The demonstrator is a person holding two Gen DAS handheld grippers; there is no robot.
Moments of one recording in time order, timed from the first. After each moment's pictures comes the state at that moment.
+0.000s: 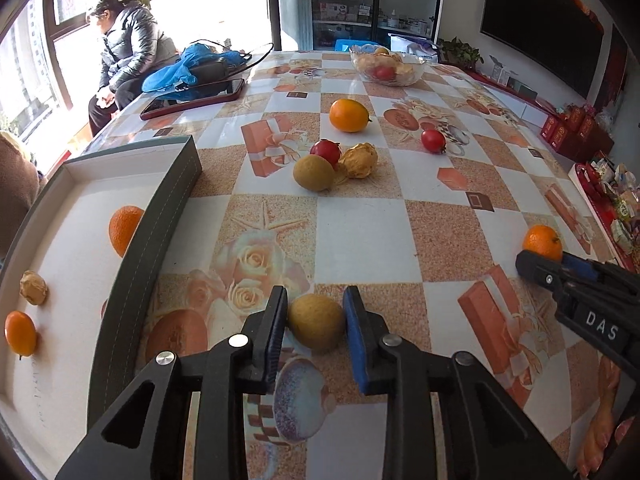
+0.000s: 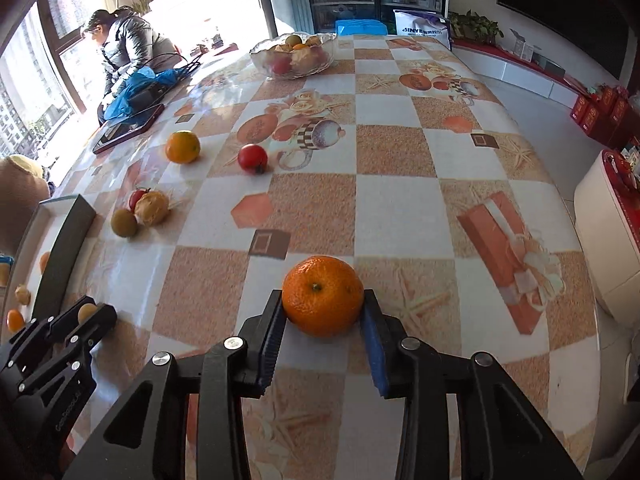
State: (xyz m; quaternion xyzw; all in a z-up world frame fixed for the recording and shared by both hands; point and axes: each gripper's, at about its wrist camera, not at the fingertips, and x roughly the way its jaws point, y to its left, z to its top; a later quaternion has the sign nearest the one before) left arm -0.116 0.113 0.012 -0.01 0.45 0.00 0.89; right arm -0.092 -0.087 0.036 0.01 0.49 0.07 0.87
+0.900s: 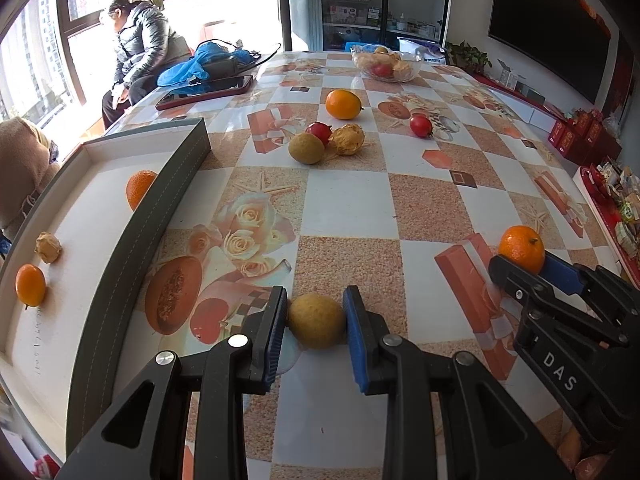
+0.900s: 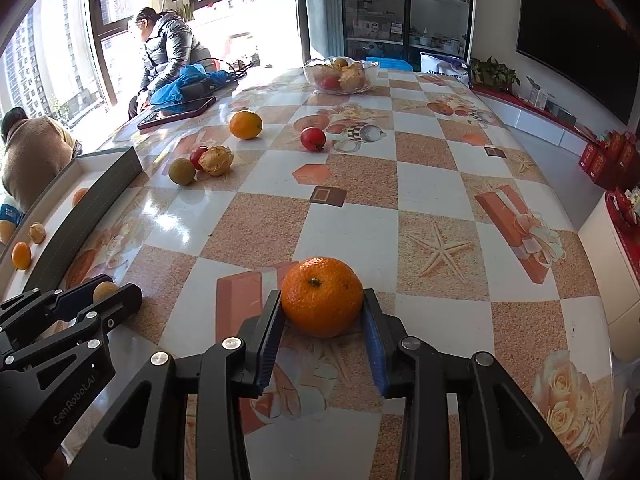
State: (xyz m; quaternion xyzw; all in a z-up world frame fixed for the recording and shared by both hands) left arm -0.144 0.096 0.011 -0.01 0.45 0.02 0.89; right arm -0.132 -0.065 0.029 -0.03 0.43 0.10 0.90
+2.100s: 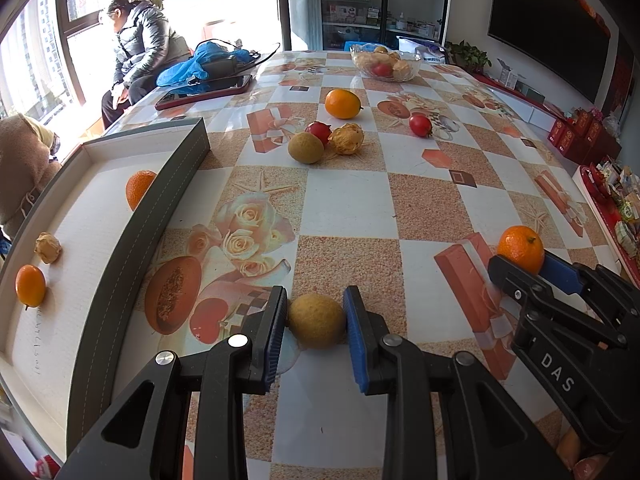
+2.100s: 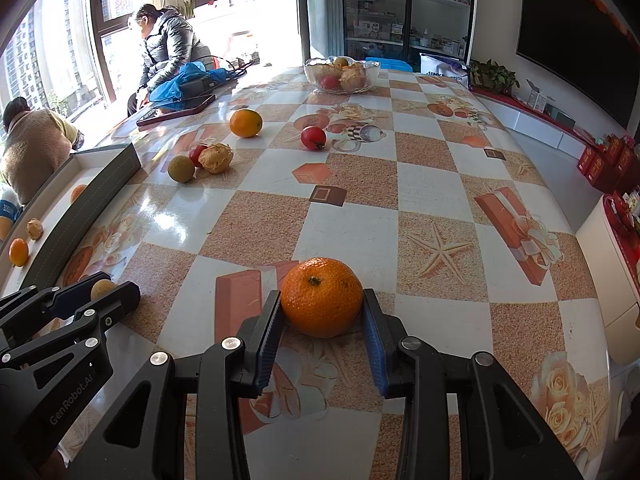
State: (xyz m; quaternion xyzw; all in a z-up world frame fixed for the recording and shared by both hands) left arm -0.144 0.097 0.011 -0.01 0.45 0.02 0.89; right arm -0.133 -0.064 0.030 -0.04 0.43 0.10 0.90
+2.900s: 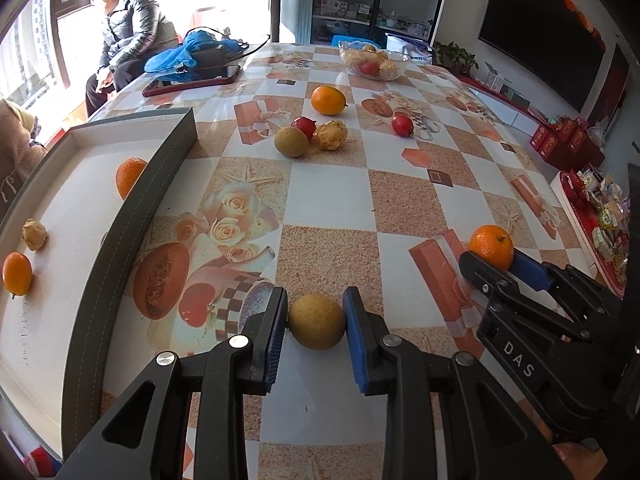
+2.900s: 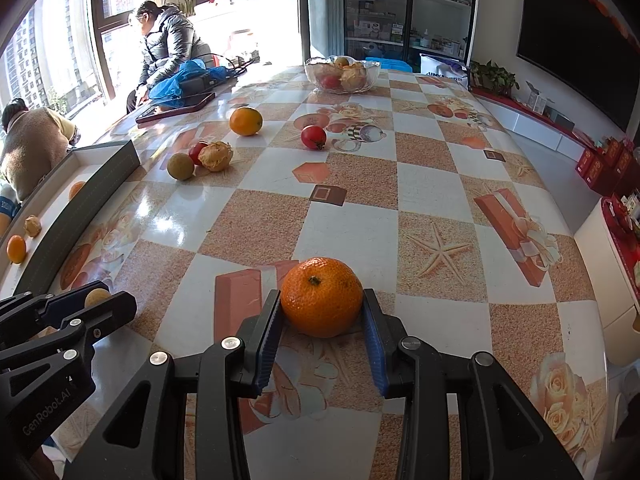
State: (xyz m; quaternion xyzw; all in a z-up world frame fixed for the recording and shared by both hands) left arm -0.153 0.100 0.022 -0.05 0.46 -0.01 0.89; right arm -0.133 -0.061 0.030 -0.05 0.43 0.09 0.90
